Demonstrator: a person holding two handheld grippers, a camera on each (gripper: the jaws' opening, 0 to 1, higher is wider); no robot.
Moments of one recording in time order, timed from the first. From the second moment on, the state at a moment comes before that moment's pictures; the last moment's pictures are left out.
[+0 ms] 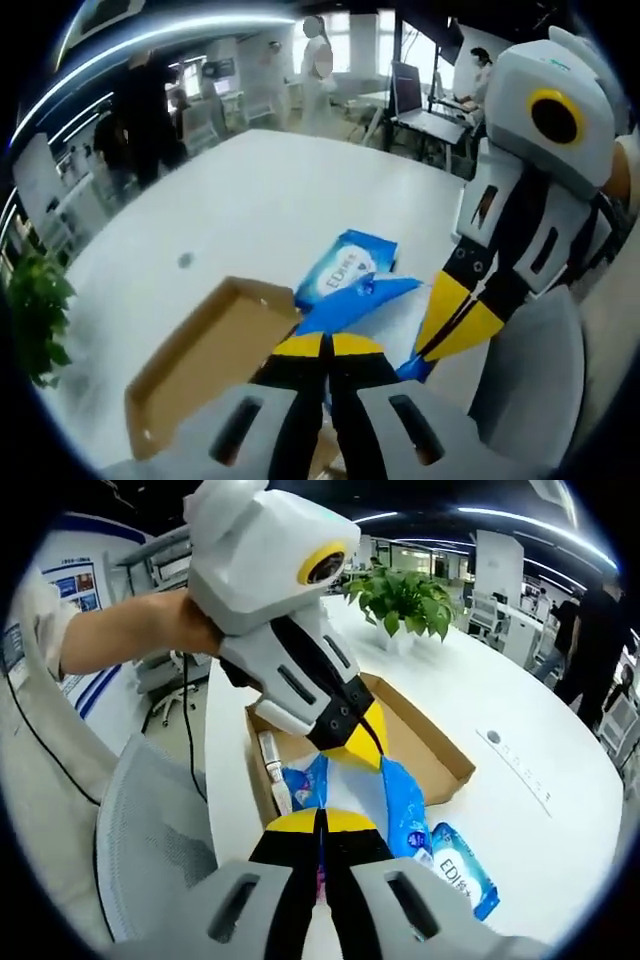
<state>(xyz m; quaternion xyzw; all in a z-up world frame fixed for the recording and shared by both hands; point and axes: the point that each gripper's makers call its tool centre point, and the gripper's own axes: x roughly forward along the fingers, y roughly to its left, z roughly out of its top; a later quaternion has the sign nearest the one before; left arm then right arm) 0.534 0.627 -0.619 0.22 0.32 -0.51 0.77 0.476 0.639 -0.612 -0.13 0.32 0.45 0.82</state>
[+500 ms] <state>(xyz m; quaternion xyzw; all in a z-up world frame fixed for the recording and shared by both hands) 0.526 0.579 -0.622 0.21 0.32 -0.54 0.75 0.470 0.593 -0.614 -0.13 0.33 0.43 0.83</state>
